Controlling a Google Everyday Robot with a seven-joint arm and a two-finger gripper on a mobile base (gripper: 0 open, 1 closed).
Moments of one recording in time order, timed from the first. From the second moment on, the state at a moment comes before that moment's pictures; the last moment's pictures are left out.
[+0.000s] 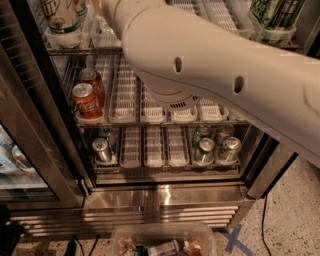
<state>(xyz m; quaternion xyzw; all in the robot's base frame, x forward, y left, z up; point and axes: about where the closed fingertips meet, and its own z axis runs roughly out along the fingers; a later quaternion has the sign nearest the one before) 0.614 0.070 1.141 -0.16 0.61 0.07 0.77</state>
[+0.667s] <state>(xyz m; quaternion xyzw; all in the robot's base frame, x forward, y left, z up) 0.592 -0.010 1.101 -0.20 0.68 0.05 0.71</state>
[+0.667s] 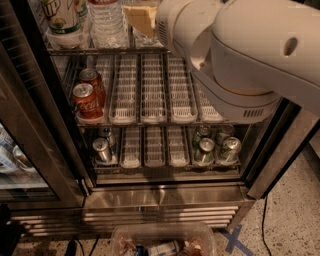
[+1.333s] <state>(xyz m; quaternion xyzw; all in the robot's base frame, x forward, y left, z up) 0.590 -0.007 1.101 -0.20 0.68 0.06 0.70</state>
